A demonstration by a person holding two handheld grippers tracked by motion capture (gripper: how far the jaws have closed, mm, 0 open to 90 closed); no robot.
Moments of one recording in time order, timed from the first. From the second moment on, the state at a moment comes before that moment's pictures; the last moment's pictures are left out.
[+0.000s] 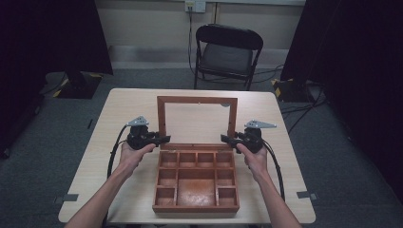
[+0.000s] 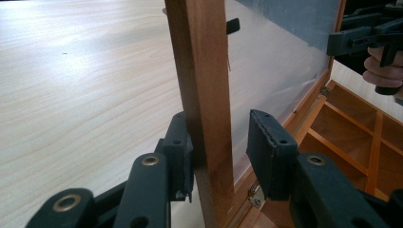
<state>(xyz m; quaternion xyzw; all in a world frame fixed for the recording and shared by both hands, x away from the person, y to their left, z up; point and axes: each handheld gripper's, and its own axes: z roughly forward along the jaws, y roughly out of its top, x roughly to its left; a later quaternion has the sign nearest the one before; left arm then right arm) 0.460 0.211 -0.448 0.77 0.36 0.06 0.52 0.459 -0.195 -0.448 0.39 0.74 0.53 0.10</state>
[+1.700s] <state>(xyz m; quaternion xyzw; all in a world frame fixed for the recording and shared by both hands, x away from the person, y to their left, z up) 0.479 0.215 -0.466 0.76 0.40 0.05 0.51 0.479 -0.180 -0.473 0.44 0.72 0.53 0.09</state>
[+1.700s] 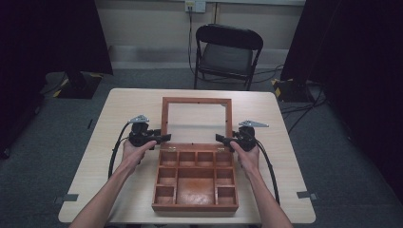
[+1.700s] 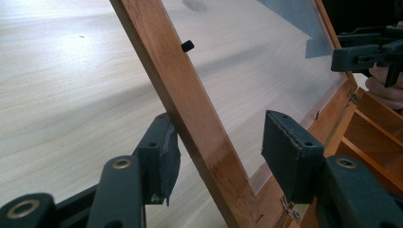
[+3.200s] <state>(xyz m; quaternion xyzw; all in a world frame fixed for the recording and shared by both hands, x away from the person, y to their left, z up) 0.483 0.222 -0.483 0.75 0.42 0.03 0.50 0.487 -0.179 -0.487 0.47 0.73 0.49 0.07</state>
